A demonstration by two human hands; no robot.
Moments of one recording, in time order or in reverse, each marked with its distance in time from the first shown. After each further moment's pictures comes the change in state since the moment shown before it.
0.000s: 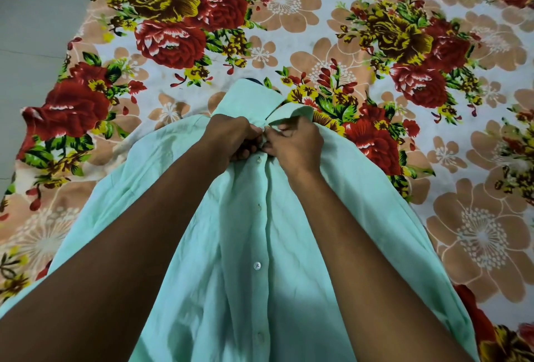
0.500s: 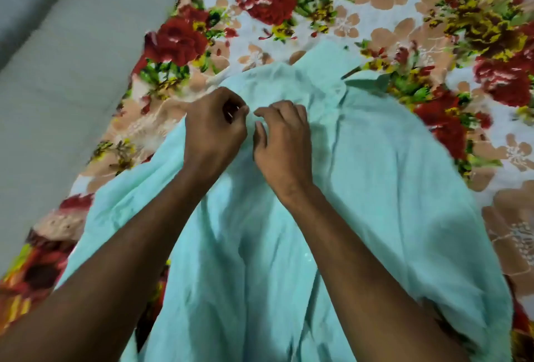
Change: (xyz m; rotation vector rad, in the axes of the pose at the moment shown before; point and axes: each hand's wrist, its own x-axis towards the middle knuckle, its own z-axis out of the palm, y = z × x) left_hand -0.120 -0.103 -0.104 0.341 0.645 0.644; right_hand -0.161 -0.003 0.050 -0.553 -0.239 -0.760
